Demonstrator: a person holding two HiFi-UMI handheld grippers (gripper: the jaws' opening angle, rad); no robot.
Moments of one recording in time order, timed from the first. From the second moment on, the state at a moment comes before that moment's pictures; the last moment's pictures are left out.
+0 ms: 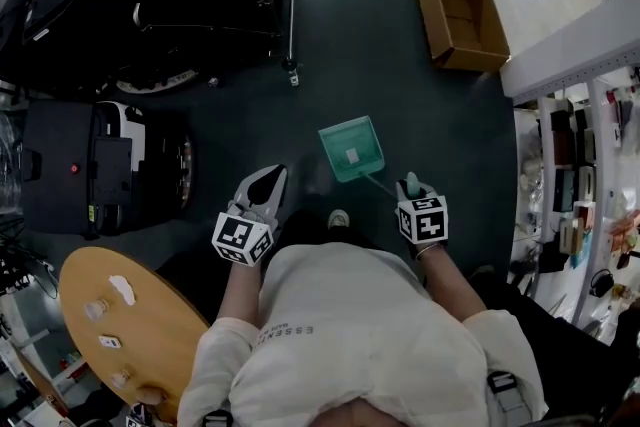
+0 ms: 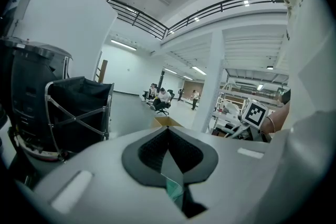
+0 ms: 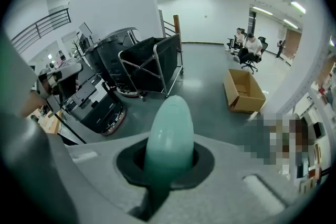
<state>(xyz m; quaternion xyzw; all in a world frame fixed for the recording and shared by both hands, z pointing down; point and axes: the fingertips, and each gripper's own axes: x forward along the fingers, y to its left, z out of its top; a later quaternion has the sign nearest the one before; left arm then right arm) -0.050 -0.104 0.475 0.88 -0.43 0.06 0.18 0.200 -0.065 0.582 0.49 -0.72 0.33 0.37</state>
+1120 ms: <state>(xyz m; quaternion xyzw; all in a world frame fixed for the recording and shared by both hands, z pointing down) -0.139 -0.324 0.623 0.84 -0.46 0.08 0.28 0.080 -0.349 0.796 0.52 -0.62 0.42 0.41</state>
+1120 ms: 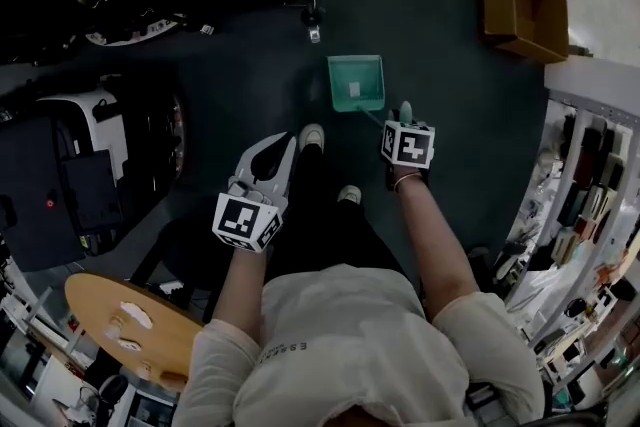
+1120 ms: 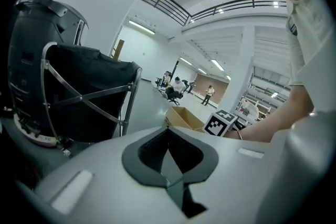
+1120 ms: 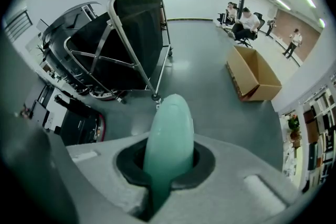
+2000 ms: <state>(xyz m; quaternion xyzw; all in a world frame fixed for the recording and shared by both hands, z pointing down) -0.118 -0.298 0.534 0.86 -0.45 0.04 0.24 0.109 -0.353 0.585 0.57 -0.75 0.31 0.11</state>
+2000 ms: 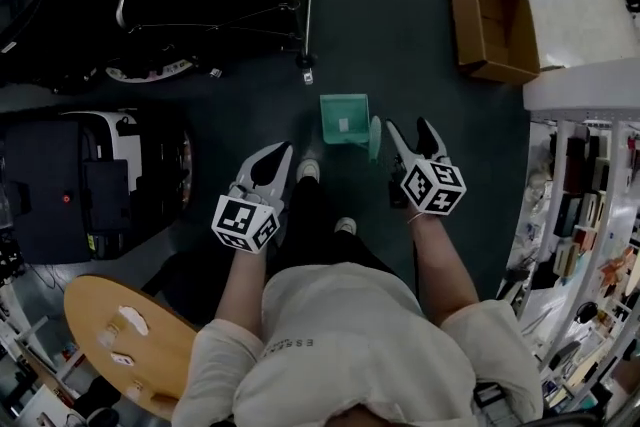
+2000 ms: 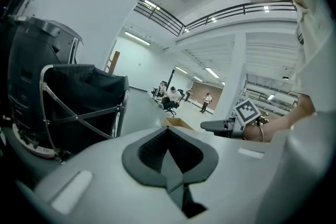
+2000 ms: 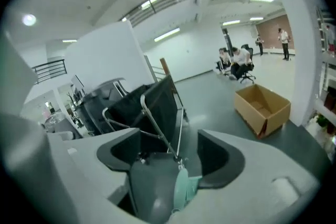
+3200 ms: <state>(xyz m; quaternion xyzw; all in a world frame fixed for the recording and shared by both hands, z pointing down) -0.029 0.025 0.371 0.89 -0.45 -0.02 0.09 0.179 -0.002 0.433 0.52 -0.84 0.15 0.07</state>
